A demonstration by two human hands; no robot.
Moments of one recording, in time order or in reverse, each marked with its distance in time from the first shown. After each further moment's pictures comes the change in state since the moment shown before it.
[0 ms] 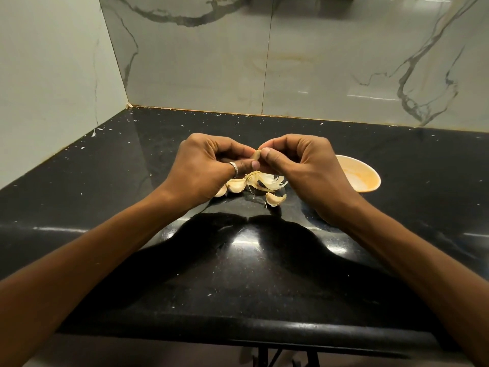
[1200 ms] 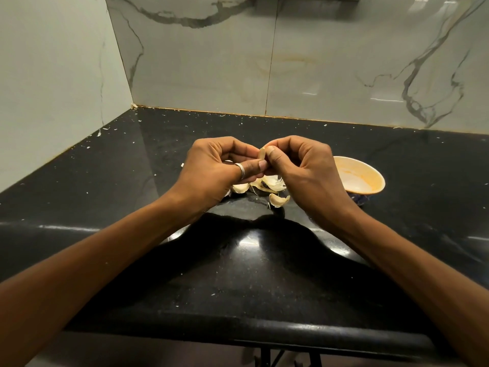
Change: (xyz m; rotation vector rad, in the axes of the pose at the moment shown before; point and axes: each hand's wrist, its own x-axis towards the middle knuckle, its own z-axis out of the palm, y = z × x) left_hand -0.008 0.008 0.010 -0.325 0.022 -0.164; right_hand -0.003 0.003 0.011 -0.028 0.092 -0.070
